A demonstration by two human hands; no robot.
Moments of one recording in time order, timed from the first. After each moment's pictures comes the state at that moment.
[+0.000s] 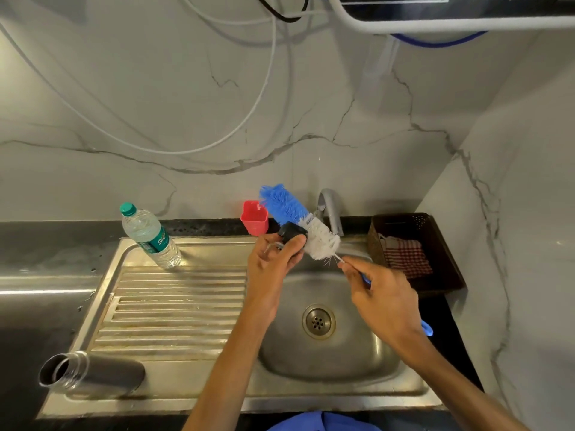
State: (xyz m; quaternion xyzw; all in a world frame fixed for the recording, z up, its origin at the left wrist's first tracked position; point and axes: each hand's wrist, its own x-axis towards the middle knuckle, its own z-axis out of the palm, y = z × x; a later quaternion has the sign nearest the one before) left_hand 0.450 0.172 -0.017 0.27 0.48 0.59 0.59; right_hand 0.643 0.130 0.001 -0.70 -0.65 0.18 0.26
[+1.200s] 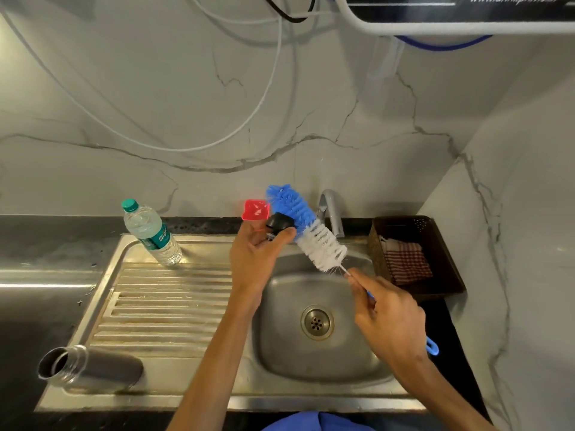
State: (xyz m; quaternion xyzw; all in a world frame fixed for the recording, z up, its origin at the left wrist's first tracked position) left_hand 0.430 0.178 0.012 0.34 0.61 0.53 0.47; right_hand 0.642 0.103 -0.002 -0.68 -0.67 0.09 0.29
